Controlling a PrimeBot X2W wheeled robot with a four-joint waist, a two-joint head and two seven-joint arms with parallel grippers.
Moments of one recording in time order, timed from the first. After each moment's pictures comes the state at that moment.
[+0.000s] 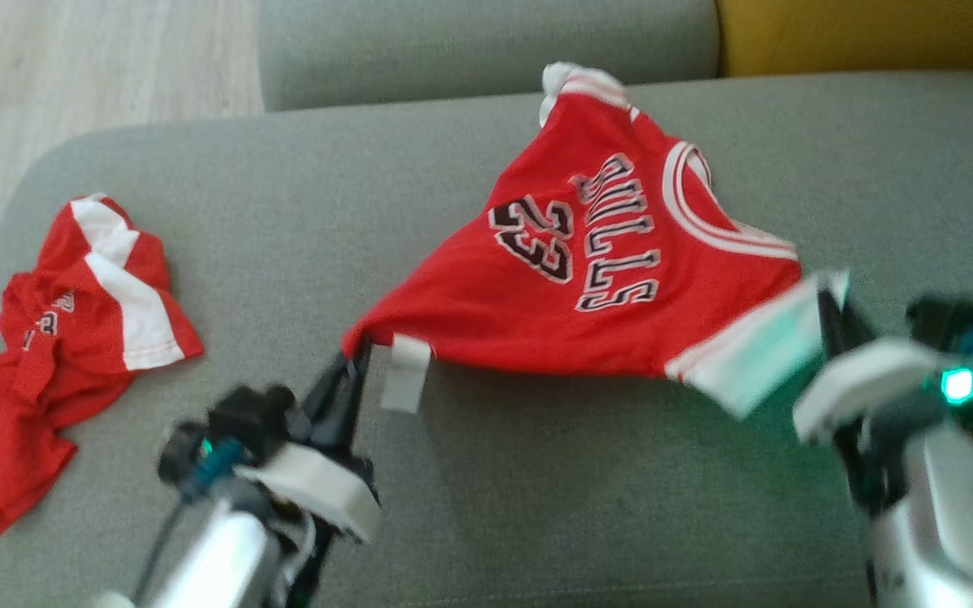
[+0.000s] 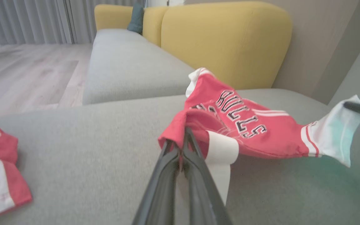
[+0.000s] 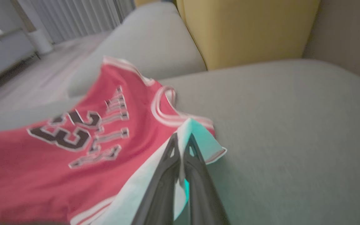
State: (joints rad) left arm -0.16 0.20 -0.50 0.22 -0.35 0.06 -0.22; right arm -0.27 -0.04 -0.12 0.42 0.13 0.13 0.14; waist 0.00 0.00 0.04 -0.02
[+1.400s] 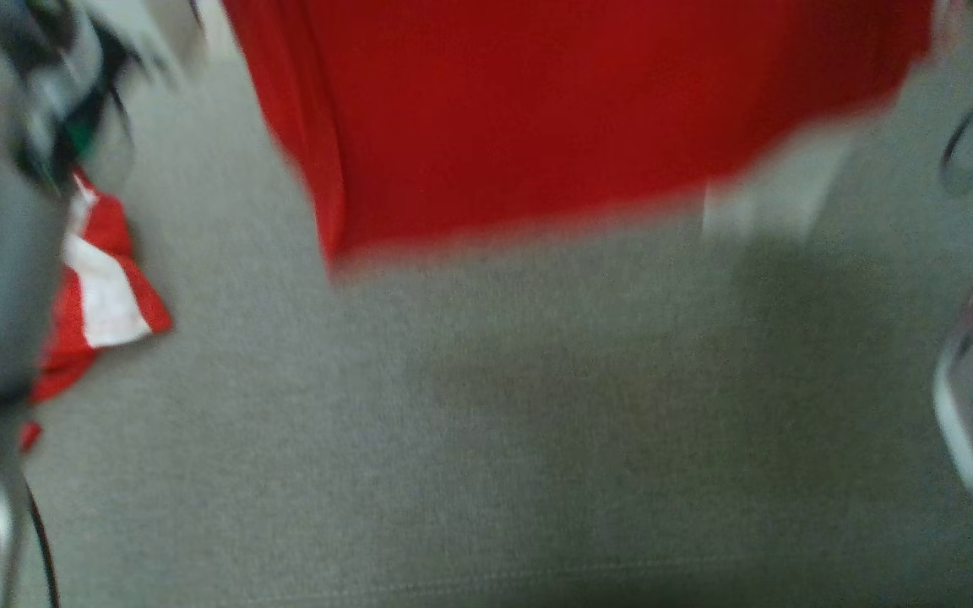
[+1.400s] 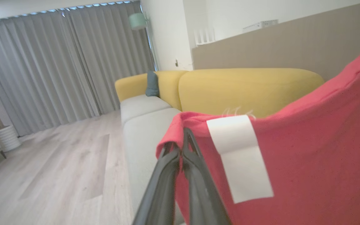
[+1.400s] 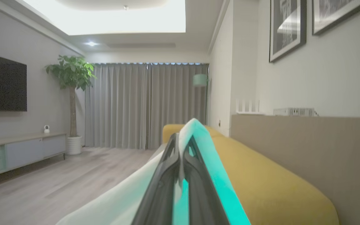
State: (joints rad) left arm -0.94 0.35 -0.38 0.24 -0.43 -0.06 0.25; right arm -1.23 -0.06 -0.08 0.44 0.02 0.13 0.28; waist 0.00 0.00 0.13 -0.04
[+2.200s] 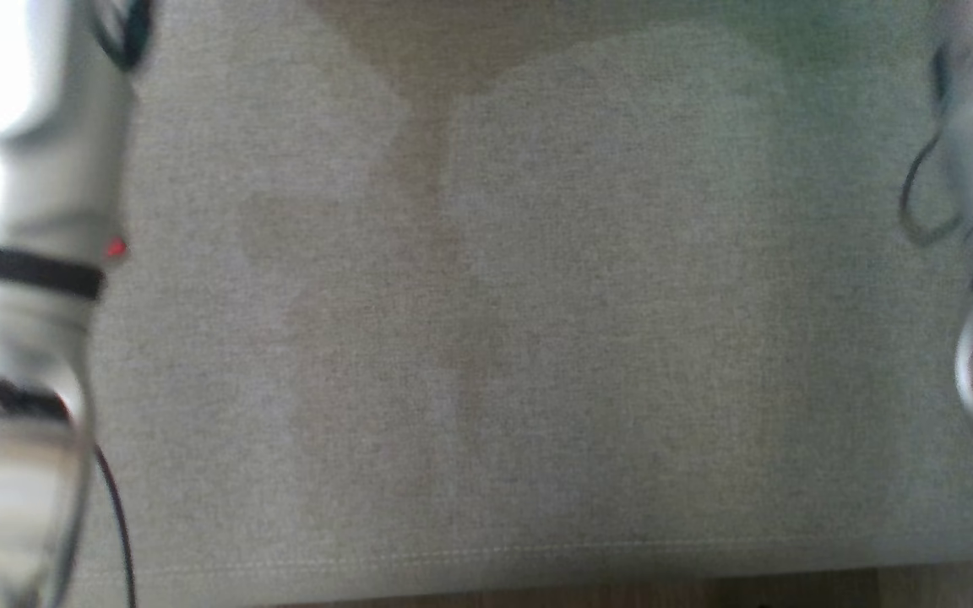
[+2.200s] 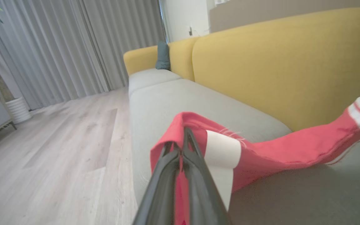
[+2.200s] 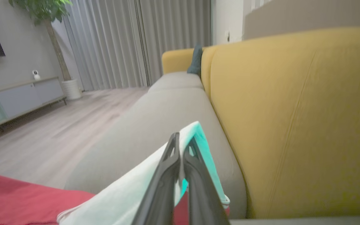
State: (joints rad) left arm -1.30 0.19 -0.44 0.89 -0.24 -0.07 -0.25; right arm -1.47 -0.07 -0.15 1.21 -0.07 0.13 -0.24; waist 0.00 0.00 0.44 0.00
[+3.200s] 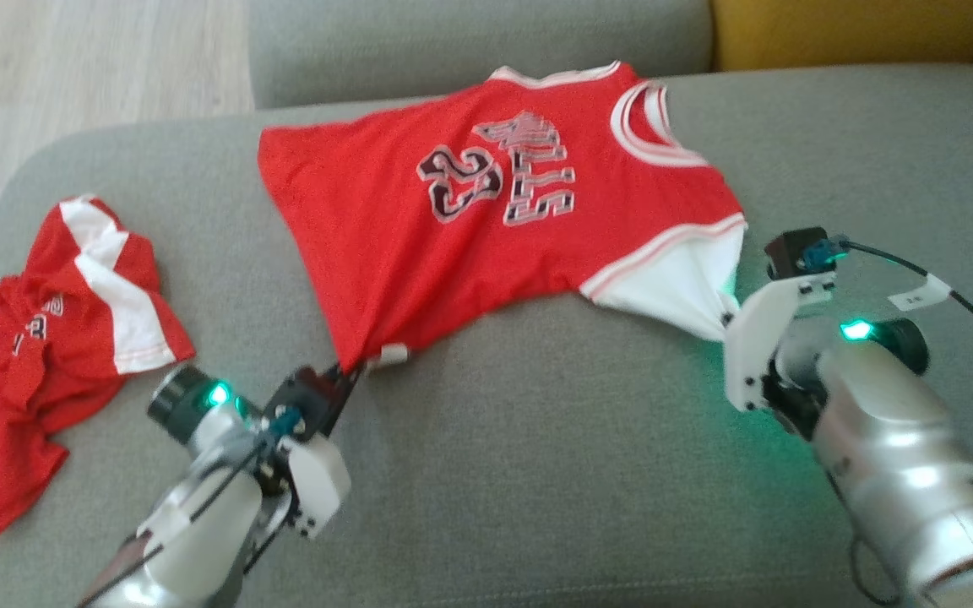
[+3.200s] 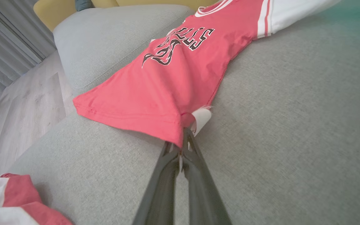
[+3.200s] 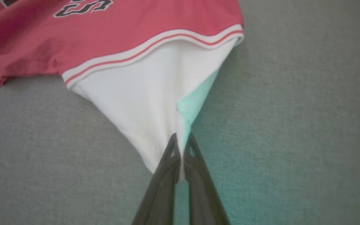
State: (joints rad) left arm -0.46 0.25 -0.70 0.73 -0.07 -0.08 -0.26; right arm -0.78 -0.11 0.35 1.25 0.27 0.13 0.25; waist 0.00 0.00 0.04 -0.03
